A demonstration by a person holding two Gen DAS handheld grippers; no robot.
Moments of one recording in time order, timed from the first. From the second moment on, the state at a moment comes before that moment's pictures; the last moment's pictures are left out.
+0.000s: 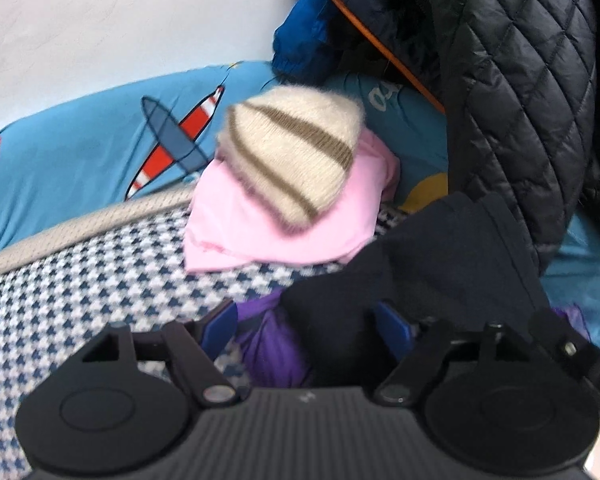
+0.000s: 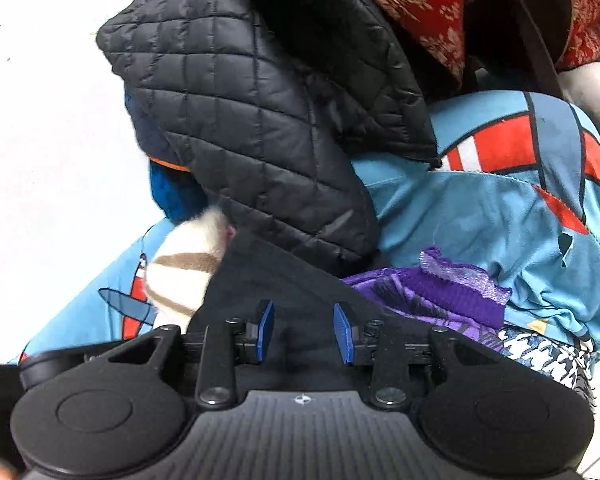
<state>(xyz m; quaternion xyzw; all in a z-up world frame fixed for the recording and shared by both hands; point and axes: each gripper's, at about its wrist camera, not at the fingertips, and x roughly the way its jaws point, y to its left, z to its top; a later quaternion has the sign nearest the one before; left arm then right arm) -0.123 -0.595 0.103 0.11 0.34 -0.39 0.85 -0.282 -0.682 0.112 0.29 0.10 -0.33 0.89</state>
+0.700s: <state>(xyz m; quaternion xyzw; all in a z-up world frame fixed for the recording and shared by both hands) -0.166 -0.501 0.091 0.14 0.42 -0.35 0.83 -0.304 -0.638 0.116 0.27 0.22 -0.36 0.87</state>
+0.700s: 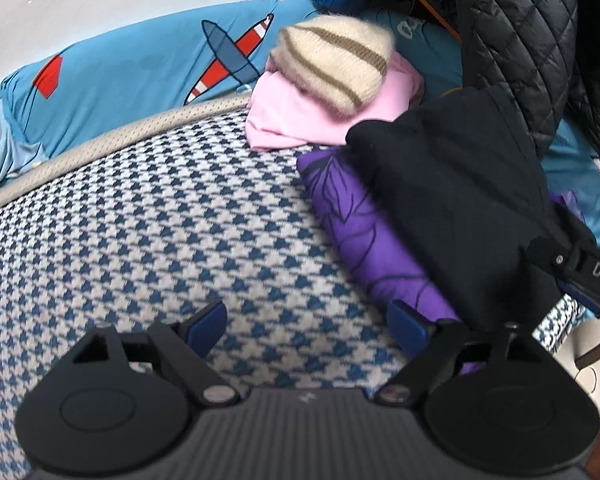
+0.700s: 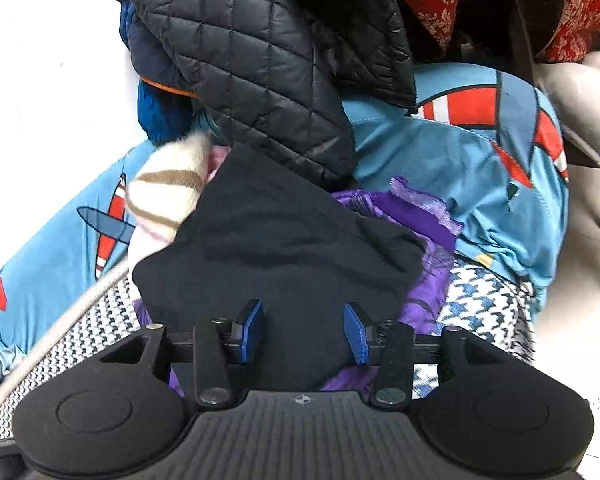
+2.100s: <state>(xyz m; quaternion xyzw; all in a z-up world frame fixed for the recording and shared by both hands) -0.209 -0.441 0.100 0.19 0.40 -0.36 0.82 -0.337 -0.596 0.104 0.27 0.33 -0.38 0.82</state>
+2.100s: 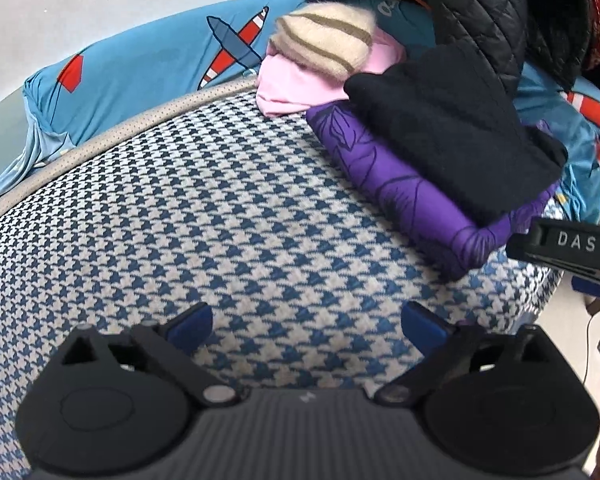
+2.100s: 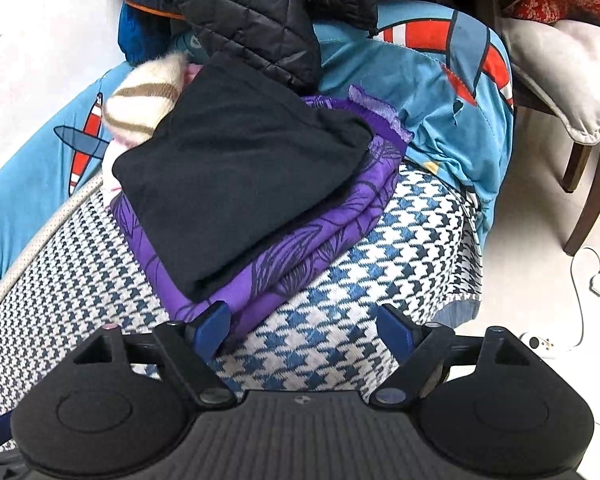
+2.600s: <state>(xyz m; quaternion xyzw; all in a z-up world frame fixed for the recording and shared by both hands) -0.217 -0.422 0.094 0.20 0.42 -0.36 0.81 -0.342 -0.583 0.100 0.25 0.36 -0.38 0.81</state>
